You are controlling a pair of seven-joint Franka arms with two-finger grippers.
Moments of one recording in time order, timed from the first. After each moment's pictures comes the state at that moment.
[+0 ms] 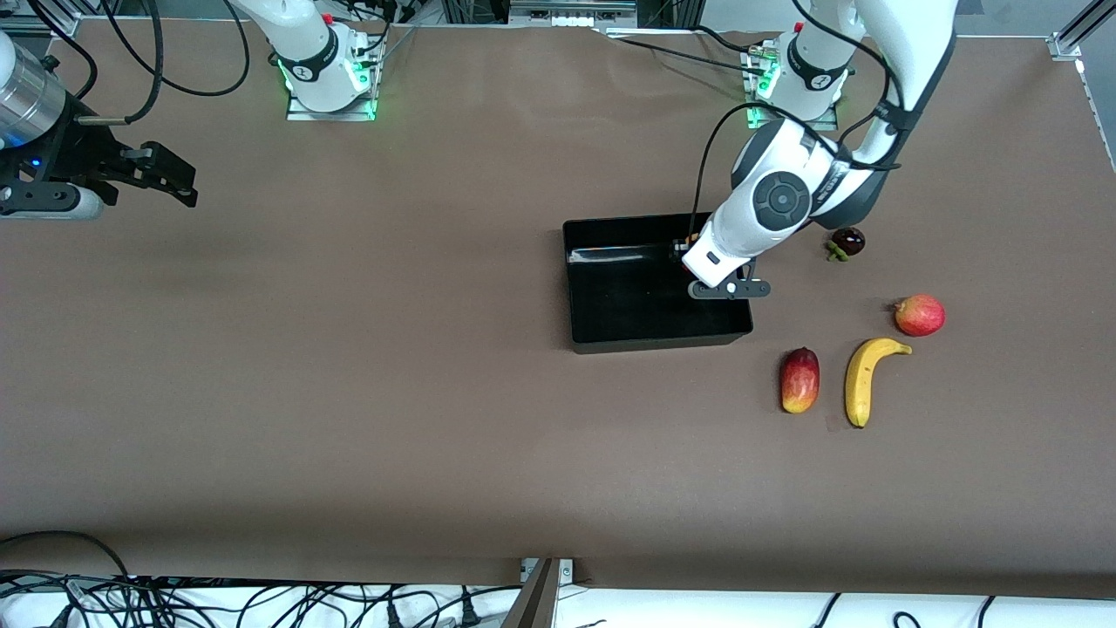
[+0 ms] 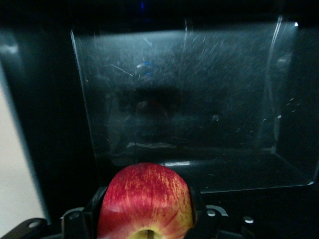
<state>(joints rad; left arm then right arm) -0.03 0.32 -0.46 -2.16 -0.04 2.28 -0.50 0.18 0.01 -0.06 -1.55 -0.03 1.52 0.11</state>
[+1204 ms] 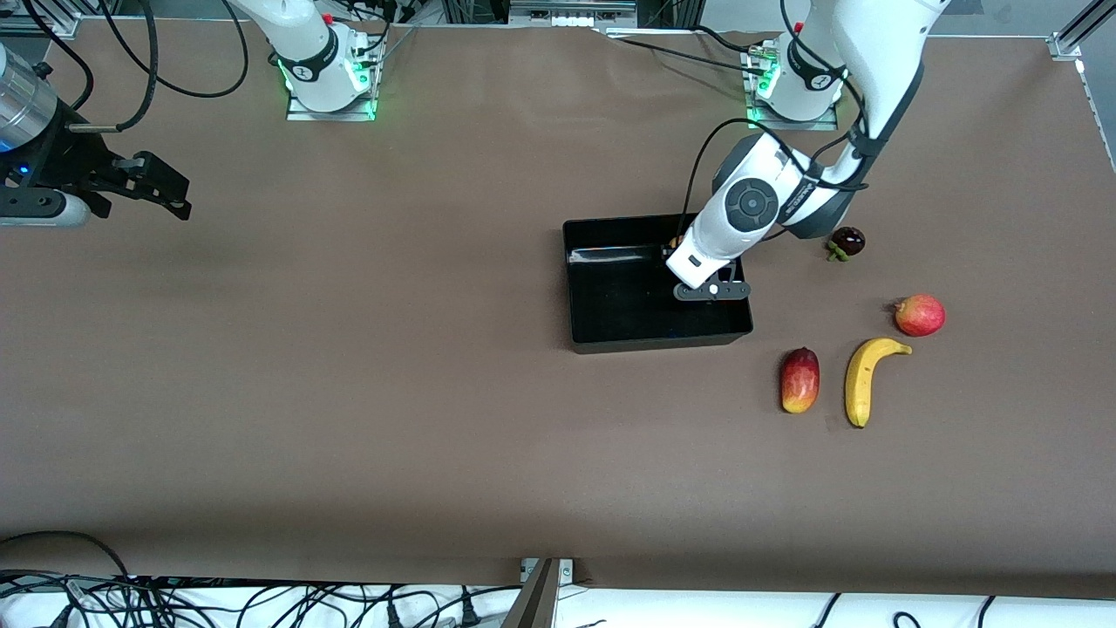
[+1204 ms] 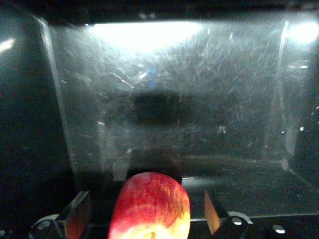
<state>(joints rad) -0.06 0.37 -0.45 -2.15 0.05 2.34 -0.60 0.17 0.02 -0.07 -1.55 -0.03 1.58 0.11</state>
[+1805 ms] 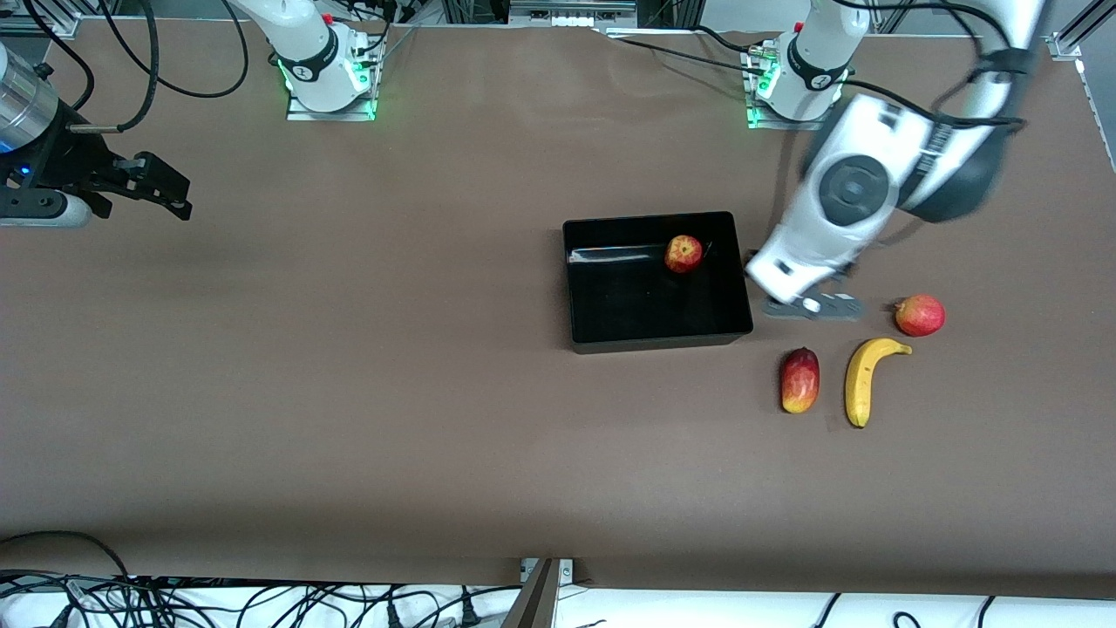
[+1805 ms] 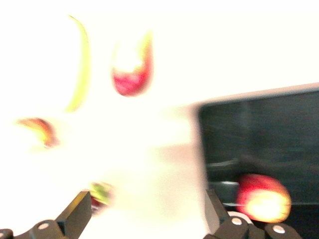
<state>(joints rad) 0.14 0.26 -0.44 -1.87 0.29 1.88 -0.30 0.17 0.02 -0.07 -1.55 -0.03 1.58 0.11</state>
